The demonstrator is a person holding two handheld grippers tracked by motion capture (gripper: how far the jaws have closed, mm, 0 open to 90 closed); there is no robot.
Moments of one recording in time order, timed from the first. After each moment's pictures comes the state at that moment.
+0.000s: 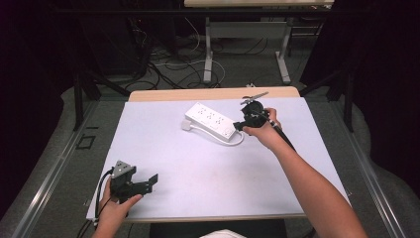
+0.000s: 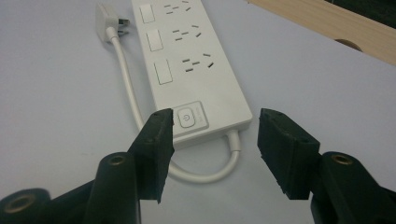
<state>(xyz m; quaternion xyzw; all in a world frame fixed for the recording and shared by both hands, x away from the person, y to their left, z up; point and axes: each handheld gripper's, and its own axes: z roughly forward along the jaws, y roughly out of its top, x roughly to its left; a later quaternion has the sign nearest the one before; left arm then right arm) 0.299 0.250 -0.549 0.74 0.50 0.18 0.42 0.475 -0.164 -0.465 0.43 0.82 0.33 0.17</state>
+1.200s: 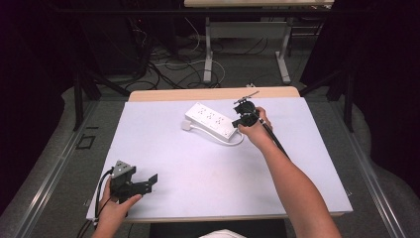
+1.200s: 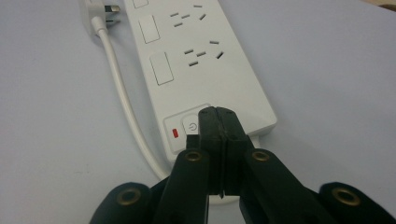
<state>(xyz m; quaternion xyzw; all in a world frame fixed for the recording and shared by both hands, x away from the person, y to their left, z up) 0.300 0.251 -0.550 0.74 0.50 0.18 0.41 0.501 -0.146 -0.490 0.48 0.82 0.31 0.11</state>
